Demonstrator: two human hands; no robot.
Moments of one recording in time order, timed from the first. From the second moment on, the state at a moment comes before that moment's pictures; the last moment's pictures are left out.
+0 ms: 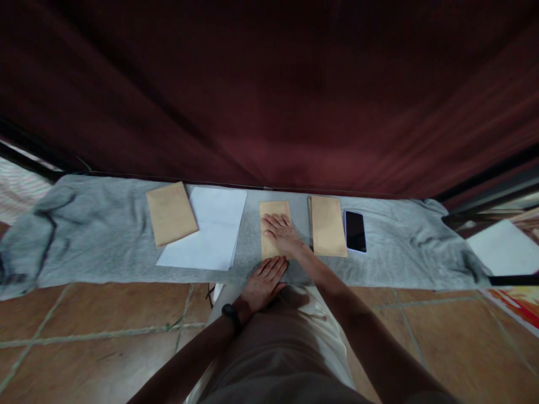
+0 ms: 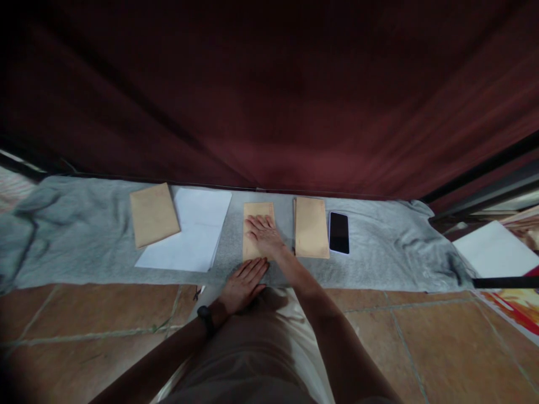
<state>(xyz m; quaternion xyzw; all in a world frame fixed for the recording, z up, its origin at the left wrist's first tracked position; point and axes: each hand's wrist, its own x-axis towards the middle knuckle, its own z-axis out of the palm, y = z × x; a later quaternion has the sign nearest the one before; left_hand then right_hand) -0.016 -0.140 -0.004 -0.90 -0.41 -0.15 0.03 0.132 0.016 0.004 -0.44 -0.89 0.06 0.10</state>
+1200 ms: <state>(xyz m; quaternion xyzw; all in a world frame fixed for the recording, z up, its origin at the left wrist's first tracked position) -0.027 -0.140 0.021 -0.91 -0.41 -0.09 0.00 0.198 -0.142 0.005 -0.48 -0.86 0.09 0.16</state>
